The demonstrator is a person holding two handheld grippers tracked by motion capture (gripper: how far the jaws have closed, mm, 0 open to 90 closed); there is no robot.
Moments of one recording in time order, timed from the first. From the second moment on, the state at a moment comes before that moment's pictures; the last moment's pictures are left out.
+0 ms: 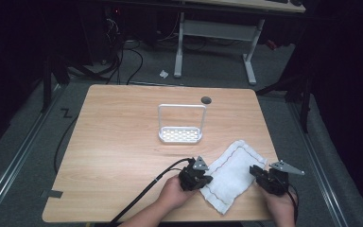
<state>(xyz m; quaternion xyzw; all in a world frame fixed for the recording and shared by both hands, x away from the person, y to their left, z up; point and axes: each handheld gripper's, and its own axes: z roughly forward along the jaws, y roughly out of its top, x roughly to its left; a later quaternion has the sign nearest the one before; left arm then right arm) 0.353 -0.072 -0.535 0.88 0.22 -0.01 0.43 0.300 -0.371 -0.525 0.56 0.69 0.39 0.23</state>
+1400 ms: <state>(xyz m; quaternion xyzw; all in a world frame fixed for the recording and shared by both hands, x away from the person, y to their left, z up) 0.302 0.084 -0.538 0.86 0.29 -0.02 0.42 0.365 -0.253 -0.533 0.46 0.79 0.36 0.19</state>
